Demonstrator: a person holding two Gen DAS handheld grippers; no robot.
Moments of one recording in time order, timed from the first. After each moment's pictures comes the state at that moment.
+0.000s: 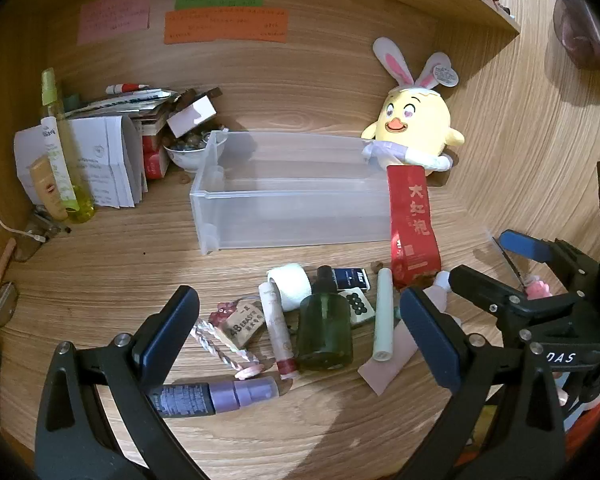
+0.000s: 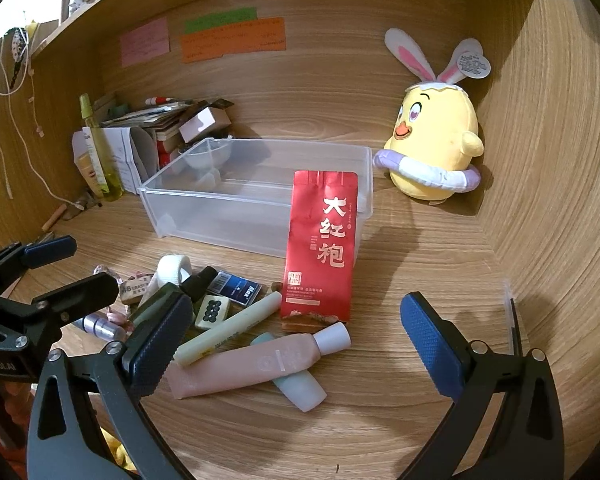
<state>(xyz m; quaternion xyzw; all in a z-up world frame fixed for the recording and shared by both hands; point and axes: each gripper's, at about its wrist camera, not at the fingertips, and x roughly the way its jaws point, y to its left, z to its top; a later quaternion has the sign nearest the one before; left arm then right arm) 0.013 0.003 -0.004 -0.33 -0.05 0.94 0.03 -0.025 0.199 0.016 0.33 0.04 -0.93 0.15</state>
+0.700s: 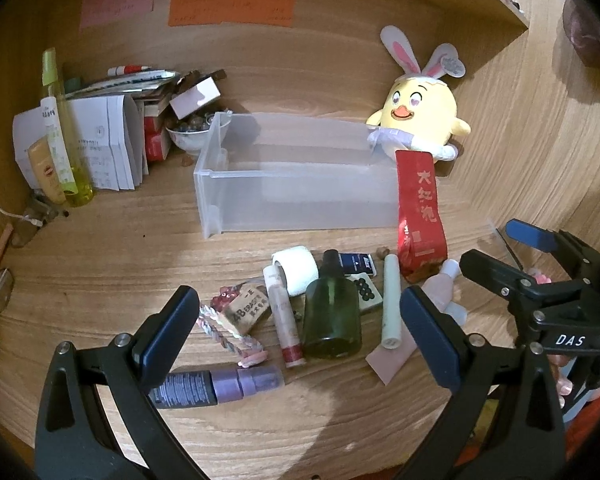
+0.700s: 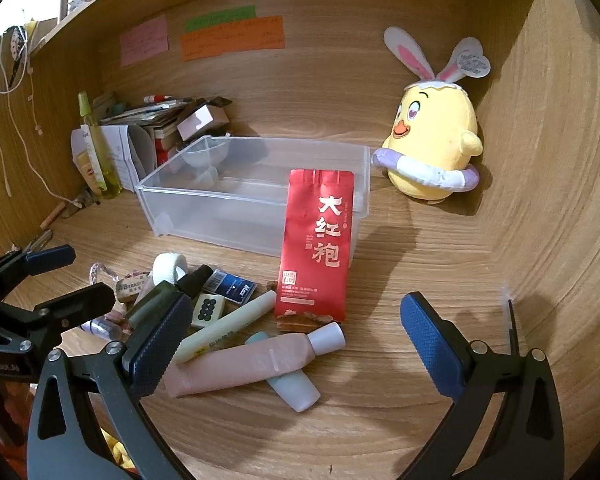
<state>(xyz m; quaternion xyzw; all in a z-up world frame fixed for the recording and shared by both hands) 0.010 -0.004 -0.014 -0.35 -0.06 0.93 0.03 -0.030 0.202 0.013 0.33 0.05 -0.93 0.15</state>
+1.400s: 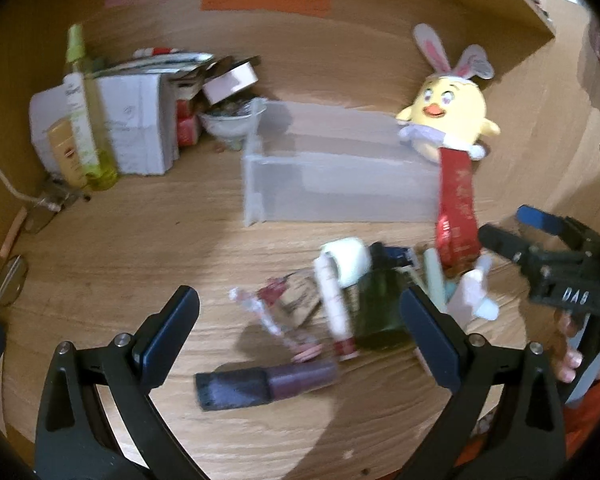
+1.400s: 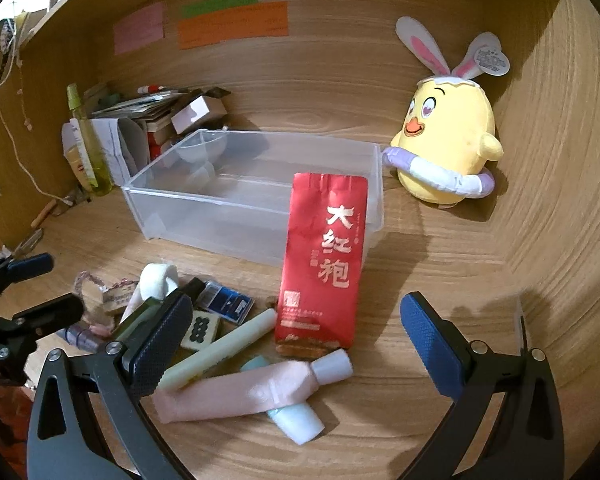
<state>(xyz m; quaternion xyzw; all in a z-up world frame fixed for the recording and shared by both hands) 0.010 -0.041 -0.024 -0.37 -0.07 0.93 0.00 -0.057 0.188 0.007 0.34 0.06 -0.93 0.15</state>
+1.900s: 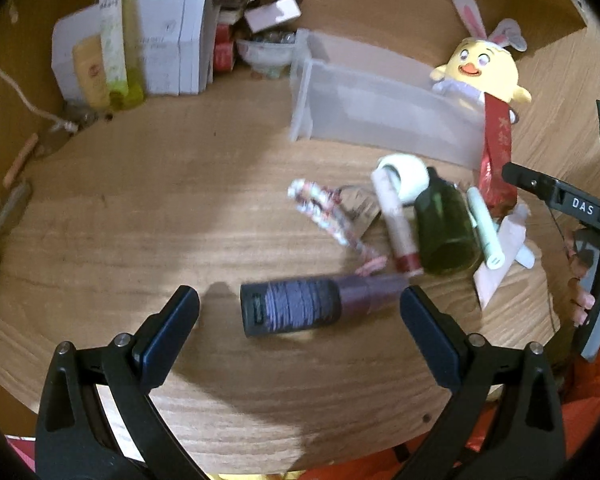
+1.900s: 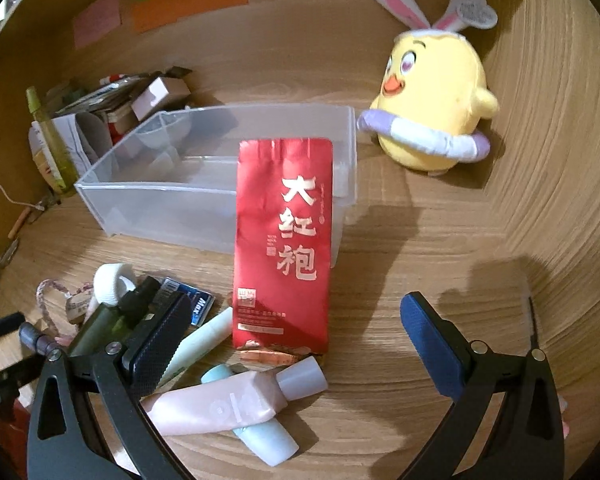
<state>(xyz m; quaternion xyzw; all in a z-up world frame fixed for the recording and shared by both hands) 0.030 -0.065 -0.073 -0.44 -0.10 0.89 -0.01 -0.088 0.200 -0.018 0.39 0.03 -0.91 0.12</state>
